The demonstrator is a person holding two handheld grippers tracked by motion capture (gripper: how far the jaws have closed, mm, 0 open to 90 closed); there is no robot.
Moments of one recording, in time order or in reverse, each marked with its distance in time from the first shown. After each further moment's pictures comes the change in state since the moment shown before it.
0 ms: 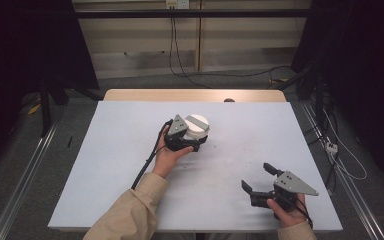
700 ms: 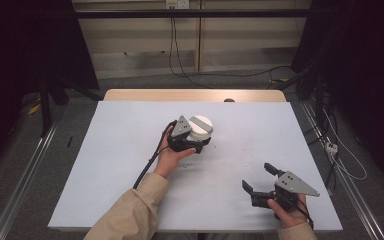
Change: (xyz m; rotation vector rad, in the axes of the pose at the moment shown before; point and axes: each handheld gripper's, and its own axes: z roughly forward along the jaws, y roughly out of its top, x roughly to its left) left arm -0.004 0.001 0.005 0.000 -0.030 0.032; right arm 0.000 0.000 -0.002 -0.007 -0.005 0.002
